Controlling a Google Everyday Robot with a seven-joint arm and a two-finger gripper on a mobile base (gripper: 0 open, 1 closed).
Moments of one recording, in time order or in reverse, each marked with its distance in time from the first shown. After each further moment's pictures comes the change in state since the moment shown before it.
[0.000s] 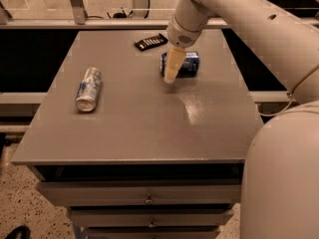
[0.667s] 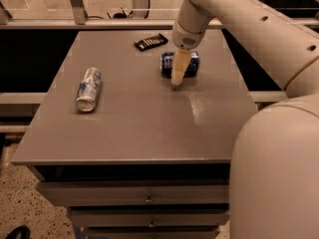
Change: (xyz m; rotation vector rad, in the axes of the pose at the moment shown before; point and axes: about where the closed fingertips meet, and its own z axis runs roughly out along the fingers) arm 0.025 -0.005 0.012 -0.025 0.090 -0.002
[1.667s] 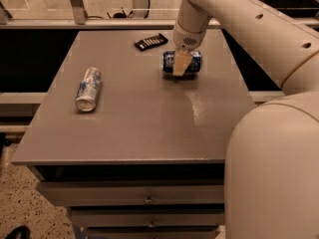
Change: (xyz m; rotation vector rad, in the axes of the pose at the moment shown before) arm 0.008 0.010 -0.002 -0.047 0.065 -0.004
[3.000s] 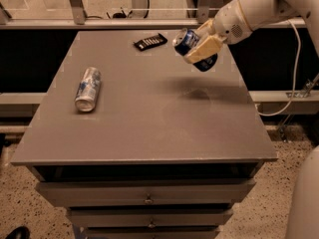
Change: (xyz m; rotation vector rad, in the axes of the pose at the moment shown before) arm 0.015 0.025 -0.089 -0.080 -0.661 0.191
